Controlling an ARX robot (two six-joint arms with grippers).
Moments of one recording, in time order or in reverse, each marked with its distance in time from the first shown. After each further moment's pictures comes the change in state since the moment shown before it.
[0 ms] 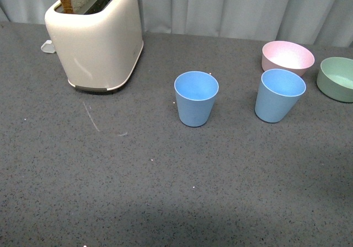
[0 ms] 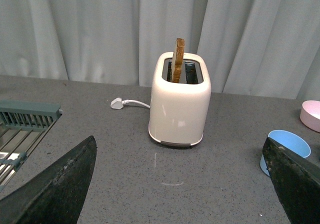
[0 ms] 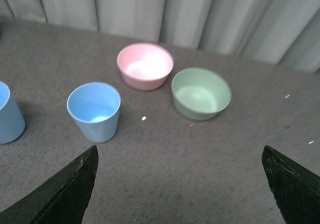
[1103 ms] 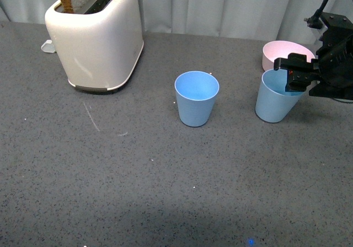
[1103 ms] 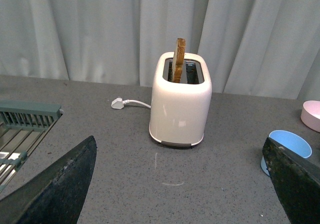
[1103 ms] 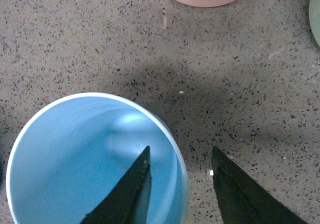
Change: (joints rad) left arm 0.000 0.000 0.000 0.000 0.000 0.000; right arm 0.132 1.078 0.928 -0.489 0.021 0.344
